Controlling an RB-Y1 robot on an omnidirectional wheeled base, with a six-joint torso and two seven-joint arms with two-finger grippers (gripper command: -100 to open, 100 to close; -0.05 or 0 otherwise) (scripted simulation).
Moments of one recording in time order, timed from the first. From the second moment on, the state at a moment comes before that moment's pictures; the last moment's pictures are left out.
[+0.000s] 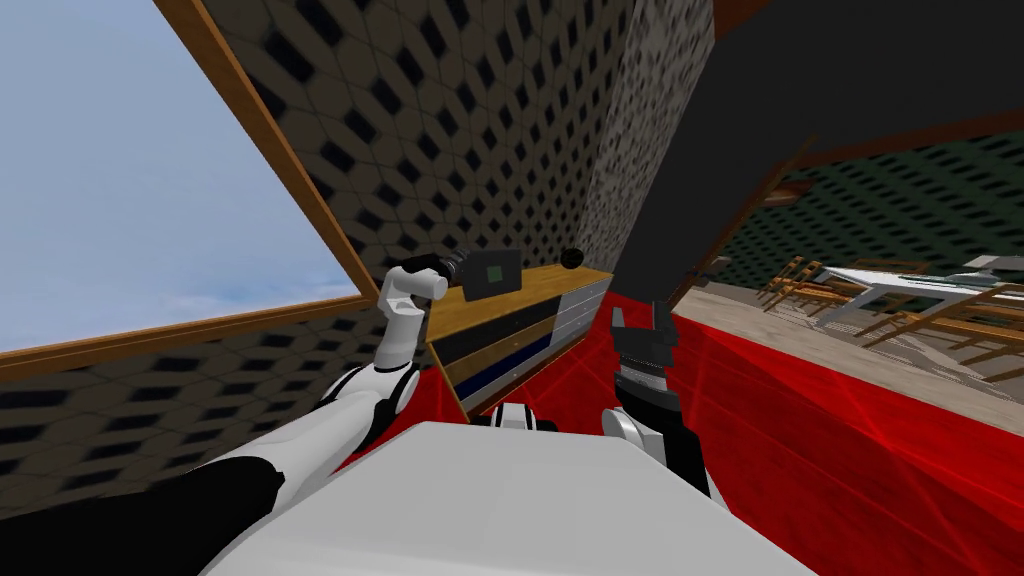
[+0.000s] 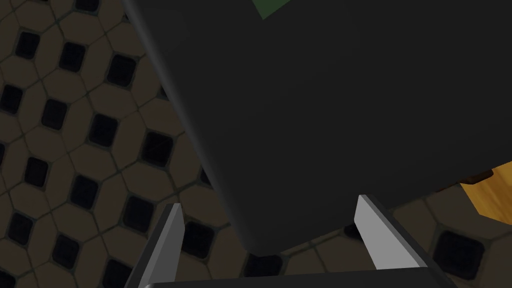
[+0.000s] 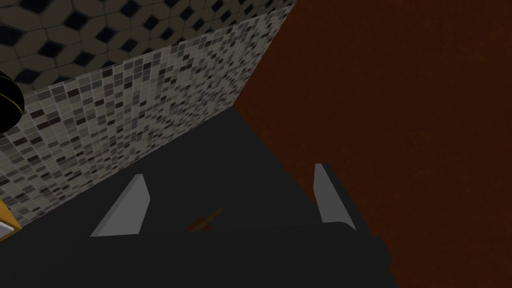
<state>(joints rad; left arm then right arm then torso) -0.61 0.44 0.12 -1.99 0.21 1.06 -0.26 0.54 0.02 -0.01 -2.34 -0.12 -0.53 -0.02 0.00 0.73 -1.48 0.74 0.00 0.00</state>
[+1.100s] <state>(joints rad) -0.81 0.33 0.08 -1.67 0.26 0.89 -0.39 0.54 0.02 -0.01 -2.34 -0.12 -0.53 -0.02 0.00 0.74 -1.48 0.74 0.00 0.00</state>
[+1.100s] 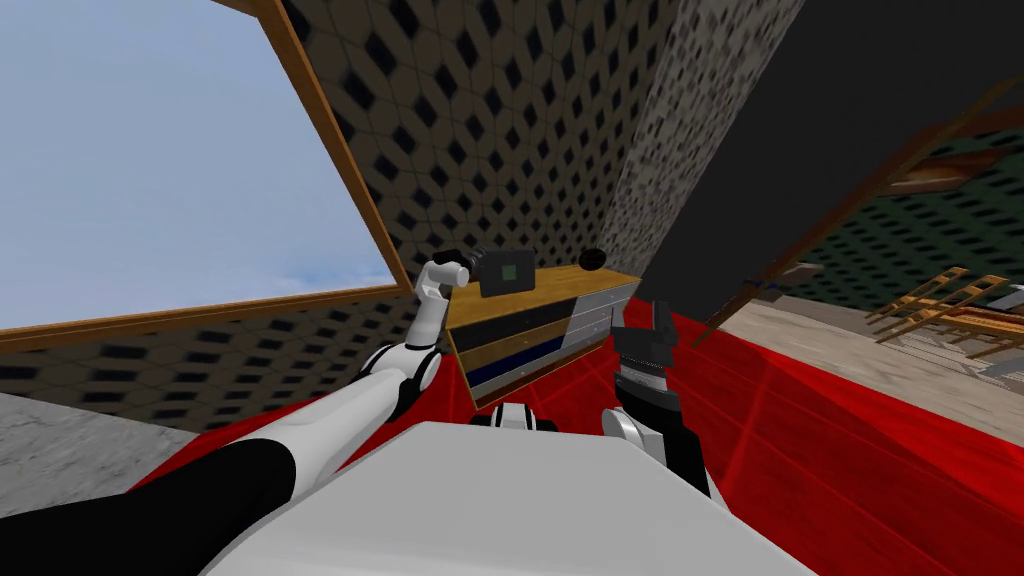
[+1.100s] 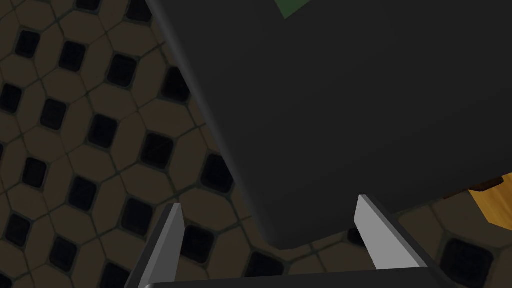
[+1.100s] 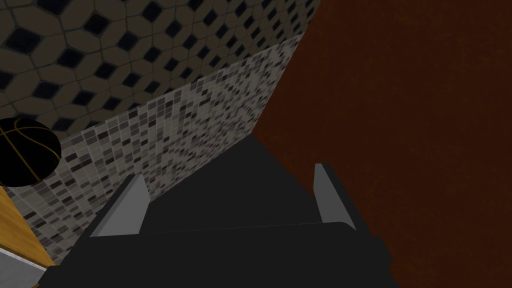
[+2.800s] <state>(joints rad) -1.04 0.20 0.03 -1.25 0.32 0.68 -0.53 0.54 0.02 -0.01 -2.34 -0.12 -0.53 -0.02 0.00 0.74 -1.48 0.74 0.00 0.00</state>
